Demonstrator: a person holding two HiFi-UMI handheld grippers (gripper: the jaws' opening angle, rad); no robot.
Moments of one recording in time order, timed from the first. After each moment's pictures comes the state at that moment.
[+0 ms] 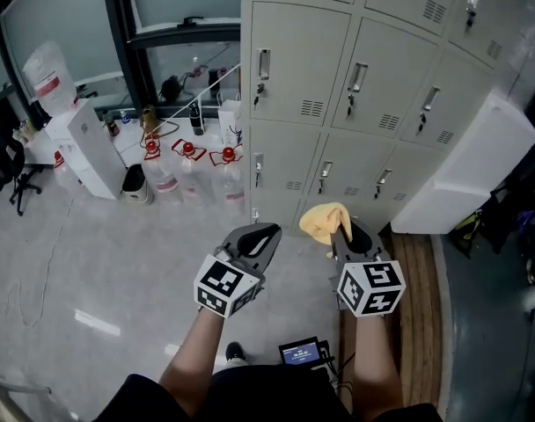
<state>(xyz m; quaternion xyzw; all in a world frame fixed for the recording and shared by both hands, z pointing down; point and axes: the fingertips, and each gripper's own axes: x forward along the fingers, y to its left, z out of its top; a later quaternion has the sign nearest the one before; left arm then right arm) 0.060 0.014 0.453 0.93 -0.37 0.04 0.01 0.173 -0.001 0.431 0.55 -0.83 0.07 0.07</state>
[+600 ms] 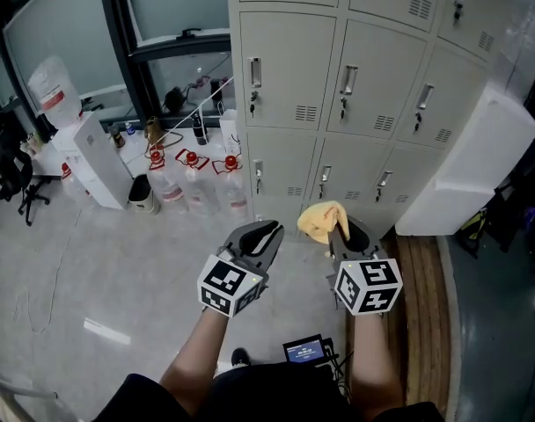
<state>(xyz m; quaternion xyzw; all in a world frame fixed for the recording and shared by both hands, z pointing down) 0.087 0.015 0.441 0.92 -0.38 0.04 0.00 0.192 0.001 0.425 0.55 -0.83 0.06 0.04</state>
